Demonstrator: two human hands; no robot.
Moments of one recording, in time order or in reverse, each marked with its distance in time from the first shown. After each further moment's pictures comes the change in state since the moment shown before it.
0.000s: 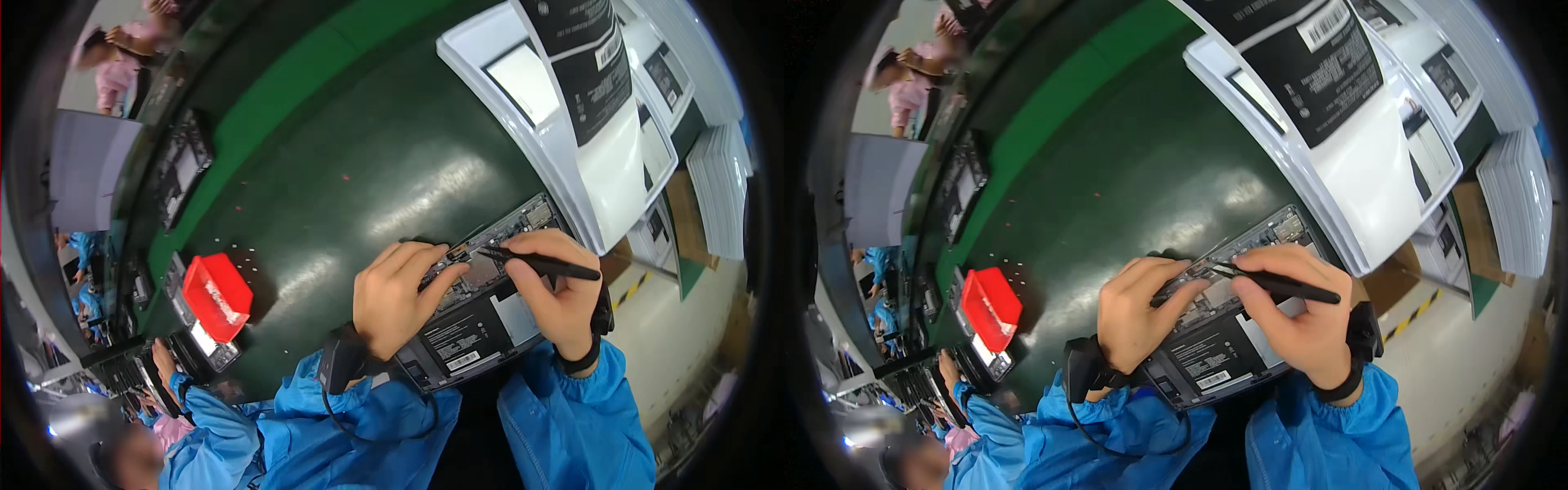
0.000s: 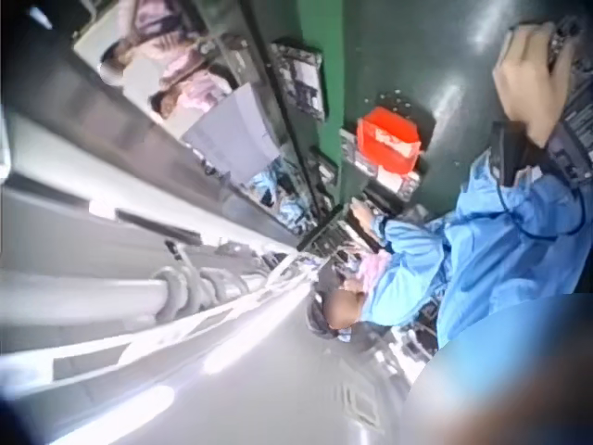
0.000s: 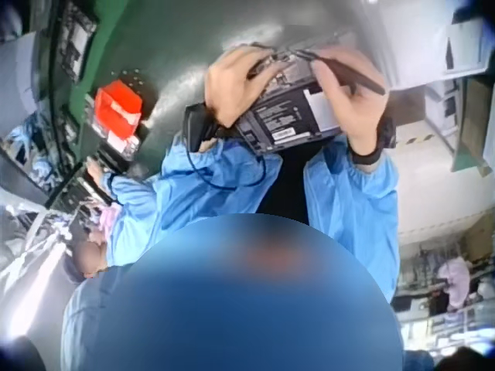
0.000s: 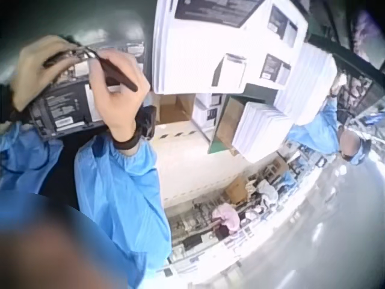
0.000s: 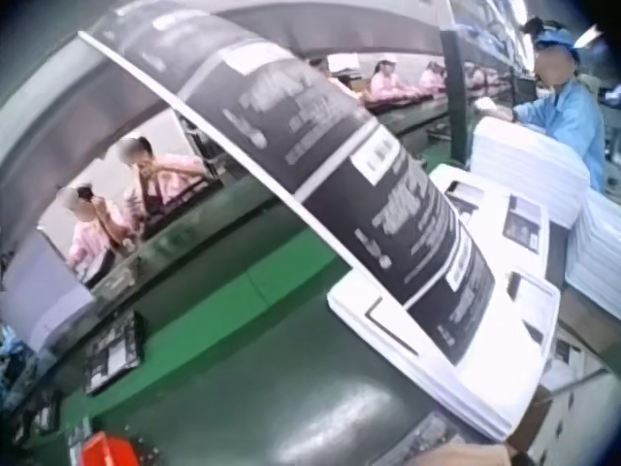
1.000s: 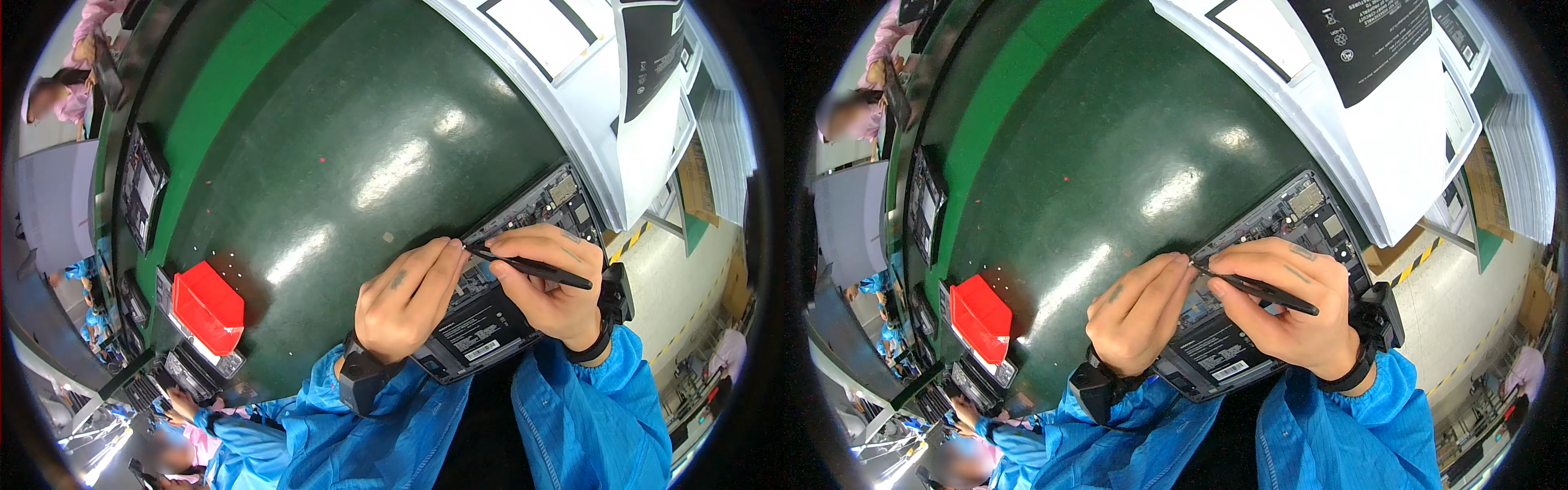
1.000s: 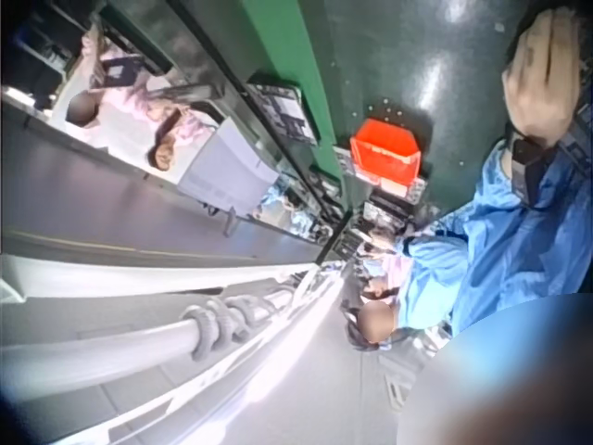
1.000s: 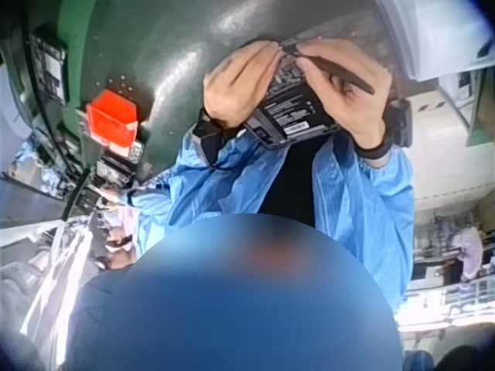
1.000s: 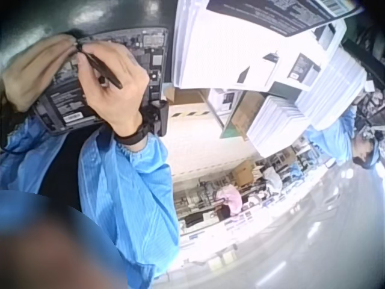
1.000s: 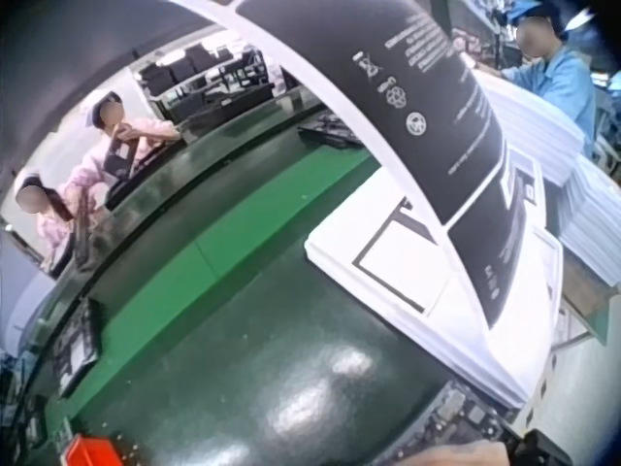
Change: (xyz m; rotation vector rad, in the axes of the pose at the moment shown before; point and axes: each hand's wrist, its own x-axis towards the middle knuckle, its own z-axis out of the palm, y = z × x) left_hand -0.006 -0.003 0.007 0.048 0.080 0.243; right_hand -0.003 0.006 0.018 -0.157 -0.101 -0.014
